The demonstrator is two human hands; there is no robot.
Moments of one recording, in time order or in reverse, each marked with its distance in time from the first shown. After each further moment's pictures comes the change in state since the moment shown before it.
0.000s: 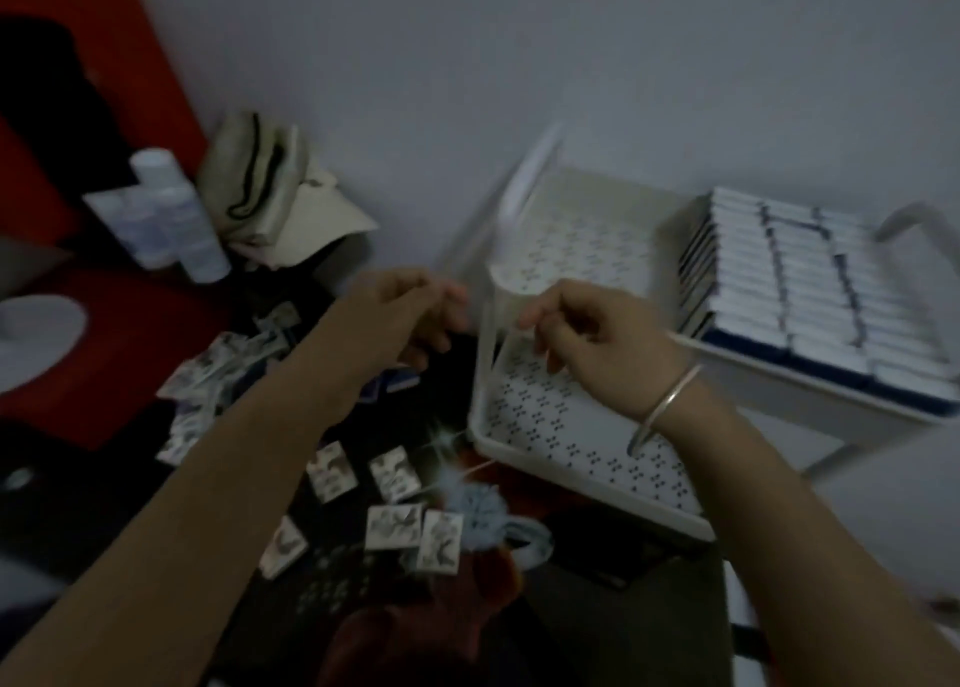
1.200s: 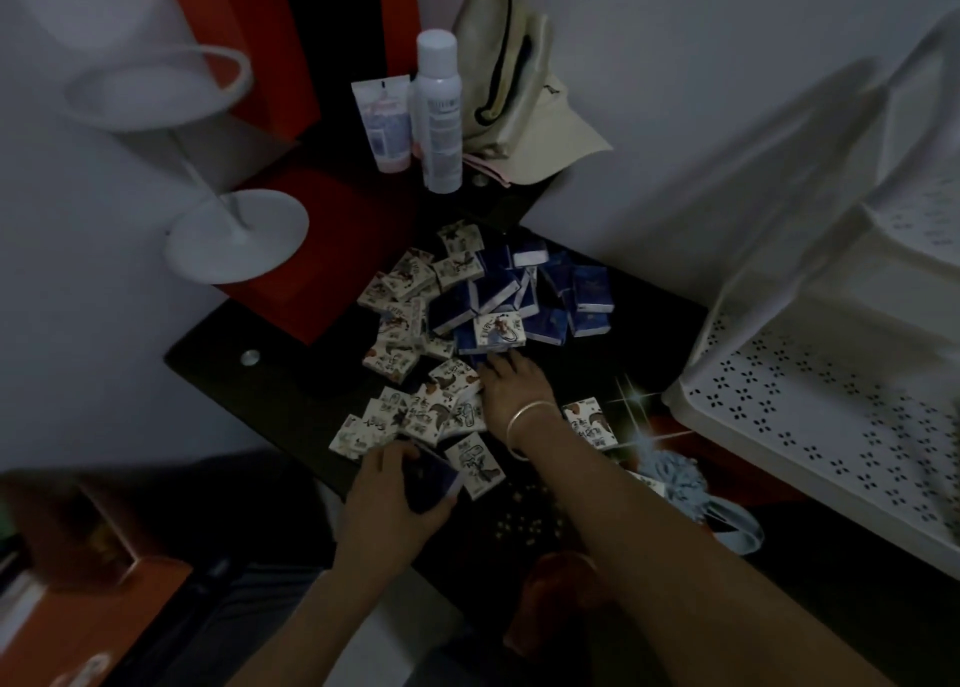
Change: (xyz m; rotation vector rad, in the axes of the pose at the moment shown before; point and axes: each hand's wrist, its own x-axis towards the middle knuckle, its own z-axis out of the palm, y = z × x) left_hand -0.128 -0.304 -0.147 0.714 0.344 -0.224; right_hand 0.031 0.052 0.388 -0.646 -0.624 -0.040
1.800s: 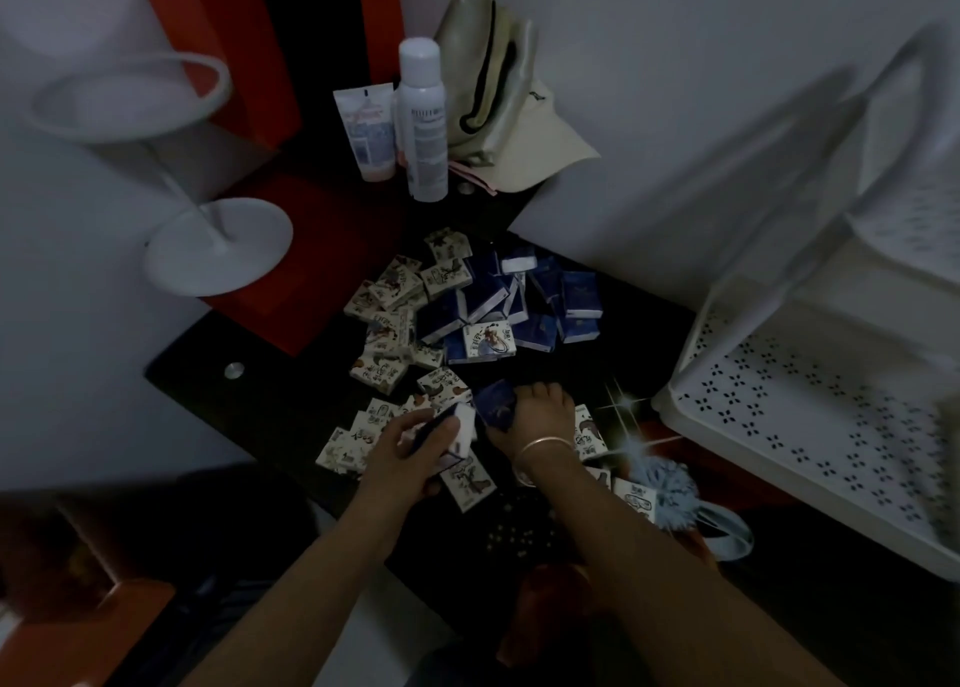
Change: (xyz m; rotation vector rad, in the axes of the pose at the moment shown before) left_hand 0.032 0.059 -0.024 -1.031 -0.212 -0.493; right_hand -0.026 0.018 0.015 0.111 0.155 0.341
